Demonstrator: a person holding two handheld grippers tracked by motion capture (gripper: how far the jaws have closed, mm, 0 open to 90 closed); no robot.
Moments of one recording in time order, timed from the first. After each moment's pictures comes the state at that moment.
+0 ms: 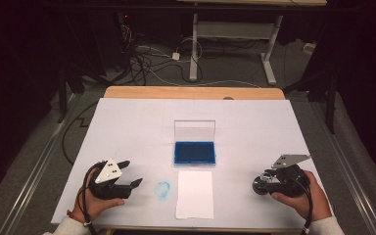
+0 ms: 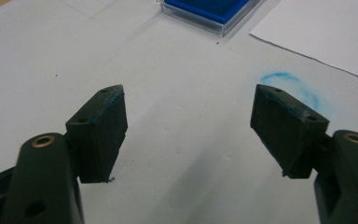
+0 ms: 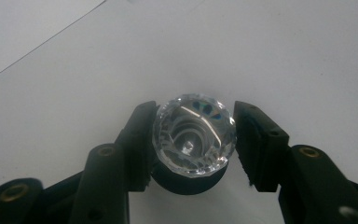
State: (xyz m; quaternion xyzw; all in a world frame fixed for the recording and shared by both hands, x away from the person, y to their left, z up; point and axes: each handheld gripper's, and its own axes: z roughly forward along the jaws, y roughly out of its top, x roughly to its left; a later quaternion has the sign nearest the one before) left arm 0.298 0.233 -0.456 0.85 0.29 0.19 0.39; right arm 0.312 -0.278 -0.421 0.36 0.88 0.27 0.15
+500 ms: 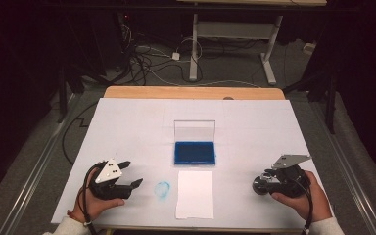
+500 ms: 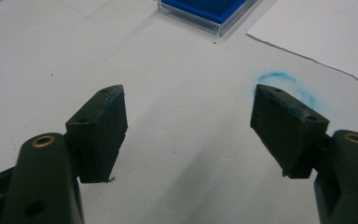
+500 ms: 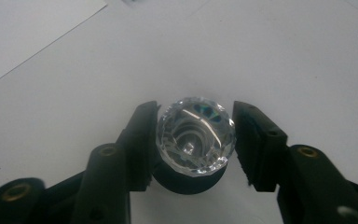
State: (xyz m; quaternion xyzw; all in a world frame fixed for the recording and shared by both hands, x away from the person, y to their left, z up) left arm 0.298 0.232 -0.457 0.85 0.29 0.19 0.39; right arm 0.310 -0.276 -0.418 0.36 0.88 0.27 0.16
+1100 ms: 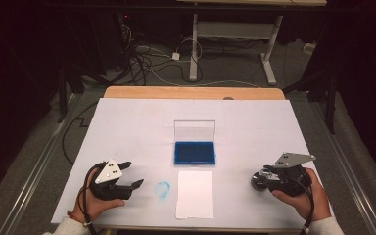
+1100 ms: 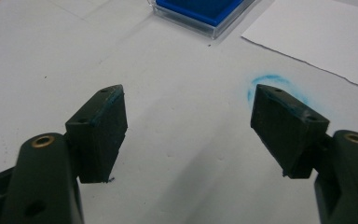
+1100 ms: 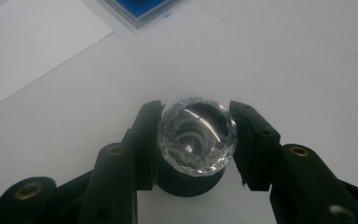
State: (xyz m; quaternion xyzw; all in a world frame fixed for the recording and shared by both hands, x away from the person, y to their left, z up) left arm 0.297 0.232 -0.457 0.85 0.29 0.18 0.39; right arm 0.307 -0.274 -0.408 0.34 0.87 0.30 0.19
